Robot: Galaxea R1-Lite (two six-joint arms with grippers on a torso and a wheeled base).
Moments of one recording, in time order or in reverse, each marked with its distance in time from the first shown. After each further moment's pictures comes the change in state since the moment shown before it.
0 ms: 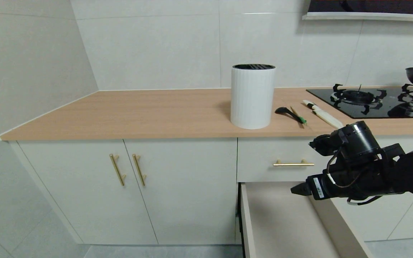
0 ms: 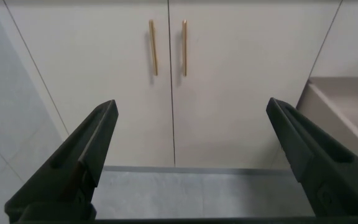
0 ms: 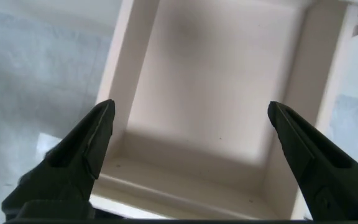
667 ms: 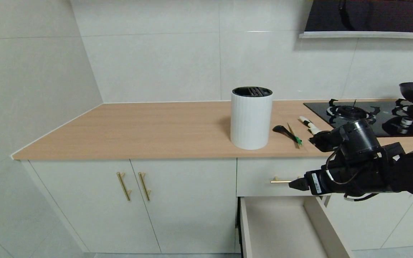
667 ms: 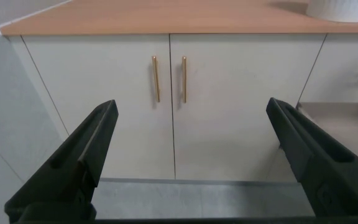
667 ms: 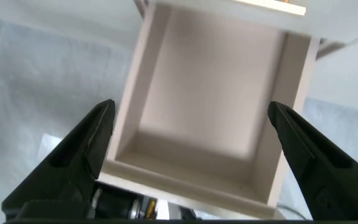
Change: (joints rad) left arm 0.000 0.000 0.000 0.000 0.000 0.000; right arm 0.000 0.004 0.003 -0.071 -0.009 -0.001
